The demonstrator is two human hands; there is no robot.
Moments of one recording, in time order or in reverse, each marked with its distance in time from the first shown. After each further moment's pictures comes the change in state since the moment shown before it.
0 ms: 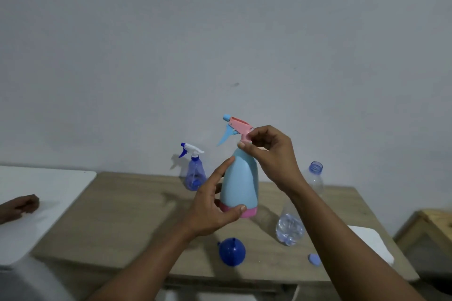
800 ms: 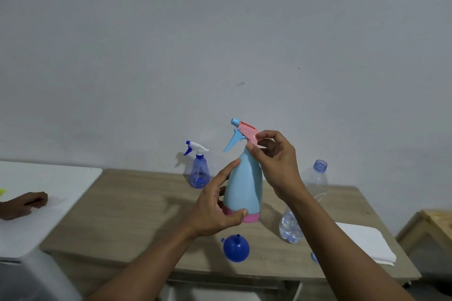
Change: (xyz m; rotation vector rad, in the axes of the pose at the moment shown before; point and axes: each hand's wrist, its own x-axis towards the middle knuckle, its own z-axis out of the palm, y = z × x) left_hand -0.015 0.001 -0.006 -0.002 -0.040 -0.031; right_hand -0.023 0.004 0.017 0.110 0.084 0.112
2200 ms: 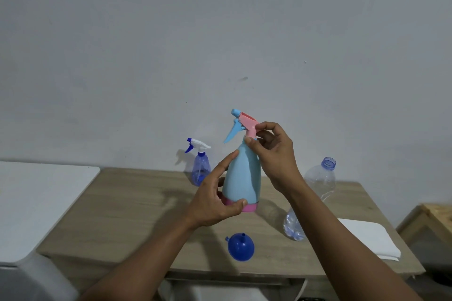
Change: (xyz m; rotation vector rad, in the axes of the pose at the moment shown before) left_hand 0.018 -0.016 -0.023 -0.006 0.022 0.024; right_hand 0.017 0.009 0.022 0.009 -0.004 0.016
